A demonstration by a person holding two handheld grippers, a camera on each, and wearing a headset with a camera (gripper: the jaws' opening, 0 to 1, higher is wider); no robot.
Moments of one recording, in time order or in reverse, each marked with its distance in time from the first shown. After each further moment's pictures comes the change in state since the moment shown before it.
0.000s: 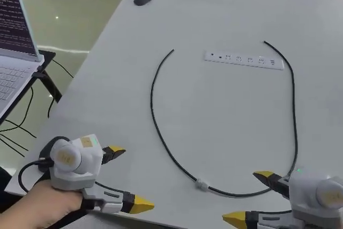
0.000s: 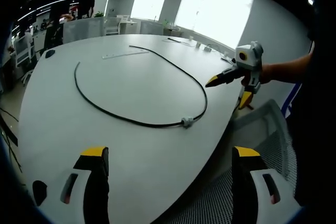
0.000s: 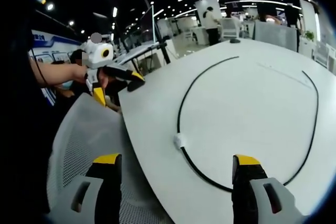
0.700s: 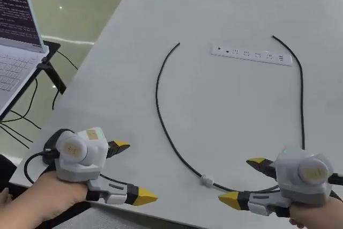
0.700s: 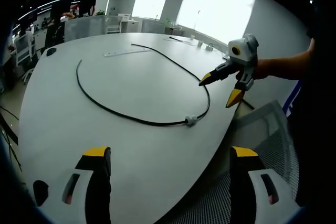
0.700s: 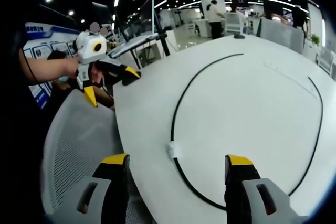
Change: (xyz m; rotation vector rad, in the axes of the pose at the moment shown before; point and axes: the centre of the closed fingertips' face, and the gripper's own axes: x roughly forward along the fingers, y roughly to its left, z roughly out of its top) left arm 0.000 0.009 -0.002 -0.006 0.005 0.008; right arm 0.030 -0.011 0.016 -0.047 0.088 -0.014
